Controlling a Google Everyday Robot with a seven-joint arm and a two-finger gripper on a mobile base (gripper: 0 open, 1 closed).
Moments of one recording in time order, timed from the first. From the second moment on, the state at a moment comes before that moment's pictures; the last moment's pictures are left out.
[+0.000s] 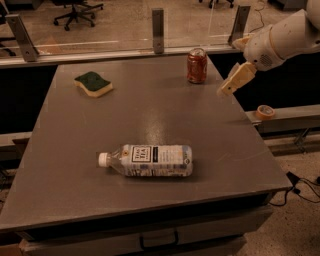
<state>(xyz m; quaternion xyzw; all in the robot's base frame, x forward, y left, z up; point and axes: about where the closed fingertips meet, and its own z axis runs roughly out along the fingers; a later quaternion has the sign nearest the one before) 0.678 -0.202 0.928 -0.55 0.74 0.07 0.40</state>
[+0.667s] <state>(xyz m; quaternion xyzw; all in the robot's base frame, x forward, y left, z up) 0.701 -0.206 0.920 -0.53 0.73 0.08 0.42</state>
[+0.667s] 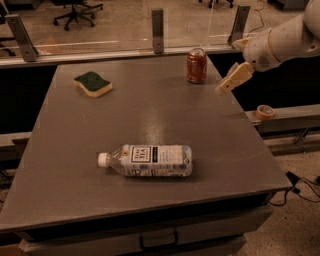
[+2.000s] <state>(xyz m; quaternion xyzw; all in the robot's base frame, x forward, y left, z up) 0.805 -0.161 0.868 -0.41 0.73 0.22 0.50</state>
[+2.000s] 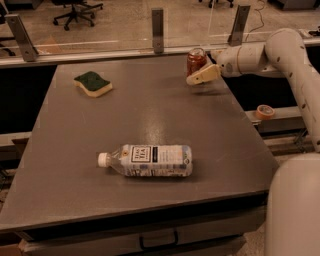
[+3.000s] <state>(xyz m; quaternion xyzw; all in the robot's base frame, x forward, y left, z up) 0.775 -0.109 0.906 -0.41 0.69 0.31 0.51</state>
